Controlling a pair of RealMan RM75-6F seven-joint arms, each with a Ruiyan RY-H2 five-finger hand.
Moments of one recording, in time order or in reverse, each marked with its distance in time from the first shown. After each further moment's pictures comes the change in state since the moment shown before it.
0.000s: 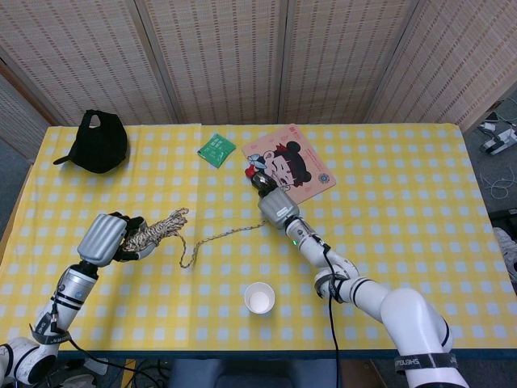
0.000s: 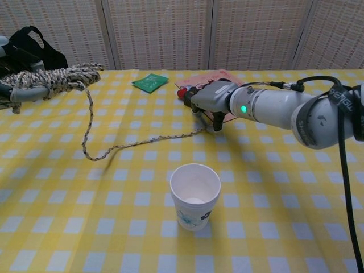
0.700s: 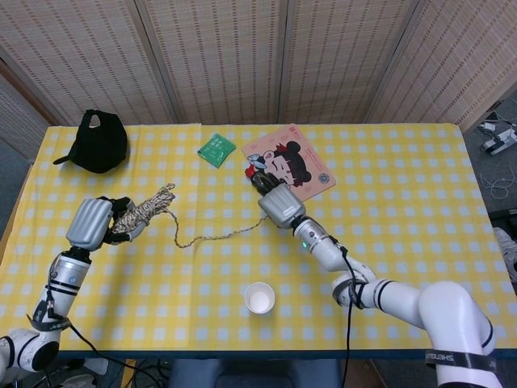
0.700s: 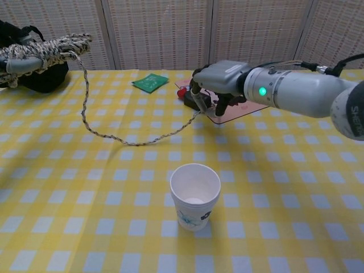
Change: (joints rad) left arm -0.016 0.011 -0.092 -0.013 -0.139 -0.023 0.007; right arm -0.083 0.215 0.012 -0.363 -0.043 0.171 0.014
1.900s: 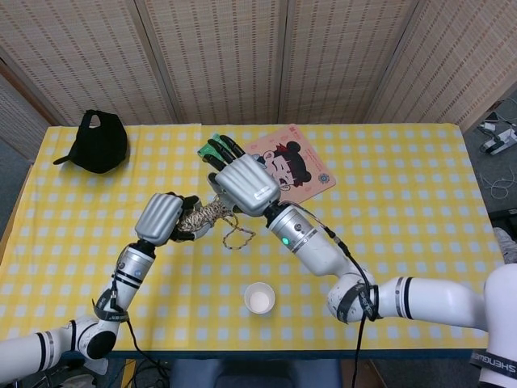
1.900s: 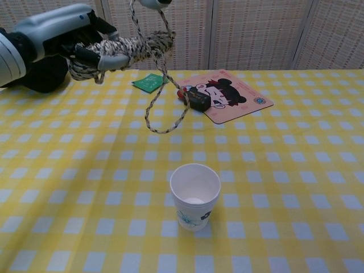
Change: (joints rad) left arm -0.182 -0.165 -0.083 -0.166 -0.131 -0.071 0.298; right arm 0.122 0.328 0.213 -0.623 0.260 0.200 -0.173
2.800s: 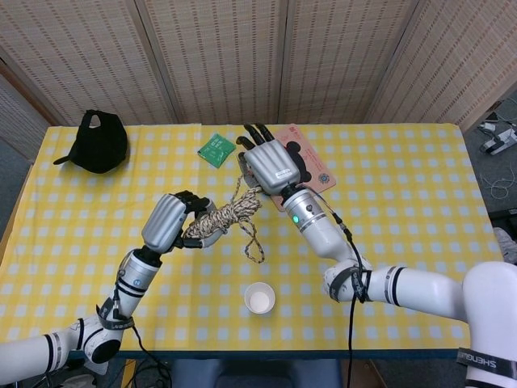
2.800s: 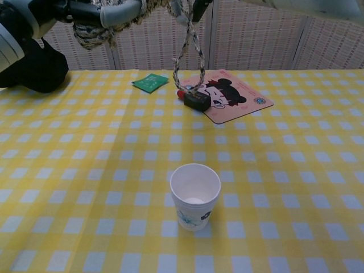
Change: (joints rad) left arm 0.012 -0.047 0.003 0.038 0.264 0.171 -0.341; right arm 0.014 -0.066 -0.067 0.208 0.133 0.004 0.075
